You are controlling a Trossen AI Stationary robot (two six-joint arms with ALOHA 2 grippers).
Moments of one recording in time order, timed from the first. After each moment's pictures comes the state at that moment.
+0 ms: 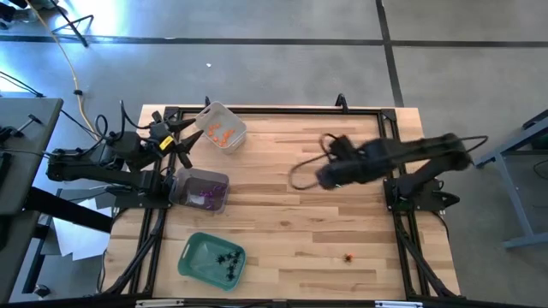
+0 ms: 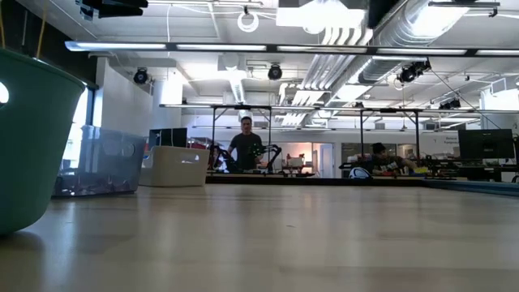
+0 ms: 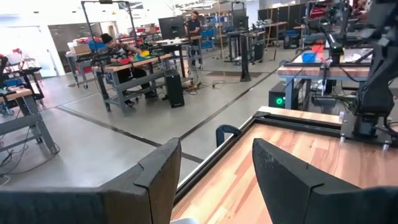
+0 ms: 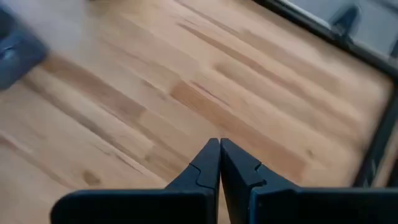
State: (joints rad) left arm -0.05 0.43 0.65 -0.24 -0.70 0.11; right arm 0.24 1.53 1.69 -1.55 0.52 1.20
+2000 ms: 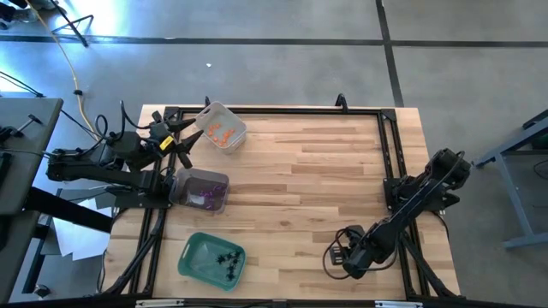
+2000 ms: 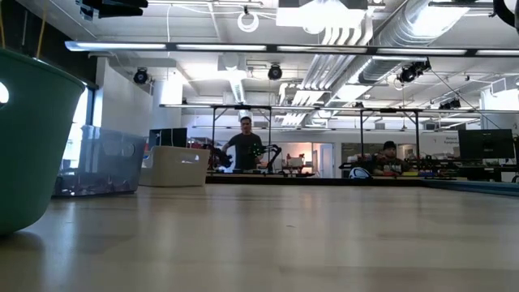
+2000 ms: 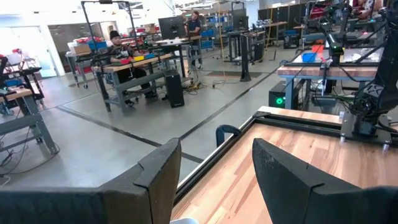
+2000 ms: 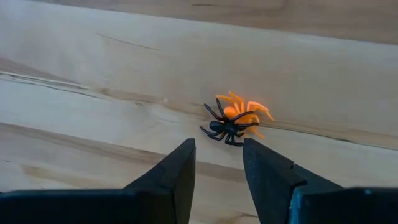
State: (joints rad) left arm -0.05 0.43 0.65 -0.24 -0.70 0.11; right arm 0.82 1.65 0.90 -0.54 -0.02 2.28
